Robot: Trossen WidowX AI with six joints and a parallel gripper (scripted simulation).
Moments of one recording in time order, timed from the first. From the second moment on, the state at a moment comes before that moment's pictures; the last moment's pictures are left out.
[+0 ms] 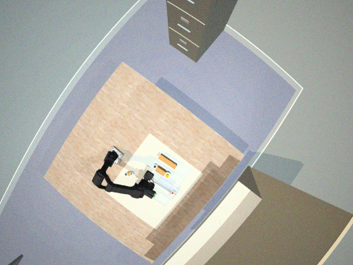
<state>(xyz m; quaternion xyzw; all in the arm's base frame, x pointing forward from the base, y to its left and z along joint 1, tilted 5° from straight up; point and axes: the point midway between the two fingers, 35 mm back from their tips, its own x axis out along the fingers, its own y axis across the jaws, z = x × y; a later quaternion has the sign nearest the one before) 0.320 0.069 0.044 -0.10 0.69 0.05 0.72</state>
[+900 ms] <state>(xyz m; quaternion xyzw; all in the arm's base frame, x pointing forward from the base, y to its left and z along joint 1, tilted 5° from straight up) 0.319 0.071 0.058 -0.11 0.69 0.05 0.71</state>
